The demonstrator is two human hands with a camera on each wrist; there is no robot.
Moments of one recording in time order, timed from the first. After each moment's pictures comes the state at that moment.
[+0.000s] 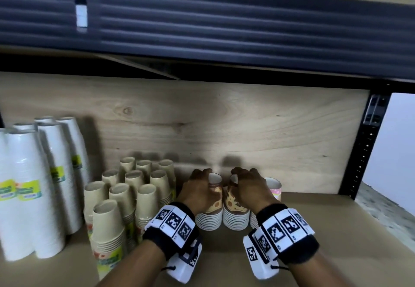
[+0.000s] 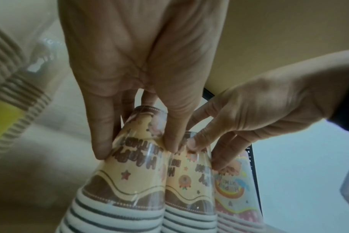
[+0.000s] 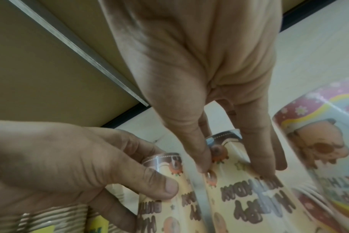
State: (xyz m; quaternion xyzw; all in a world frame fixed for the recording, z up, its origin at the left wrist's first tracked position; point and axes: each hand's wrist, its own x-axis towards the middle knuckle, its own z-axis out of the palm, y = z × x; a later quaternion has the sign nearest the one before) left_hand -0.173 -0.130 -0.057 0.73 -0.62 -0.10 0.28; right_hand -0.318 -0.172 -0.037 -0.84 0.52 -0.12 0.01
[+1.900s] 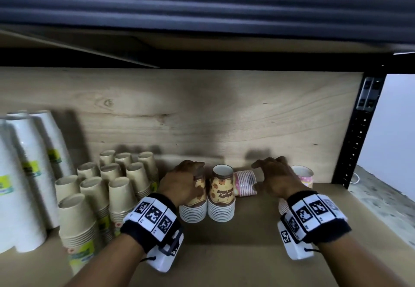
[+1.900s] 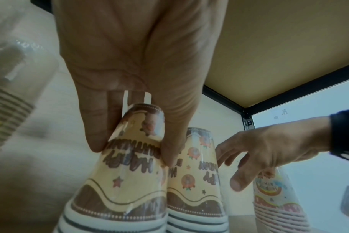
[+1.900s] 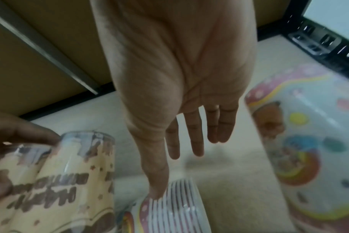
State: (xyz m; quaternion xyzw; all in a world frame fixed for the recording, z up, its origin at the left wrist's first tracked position) left_hand -0.178 -0.139 -0.060 0.72 -0.67 -0.02 0.19; right_hand -0.419 -0.234 -0.045 -0.82 0.56 -0.09 0.04
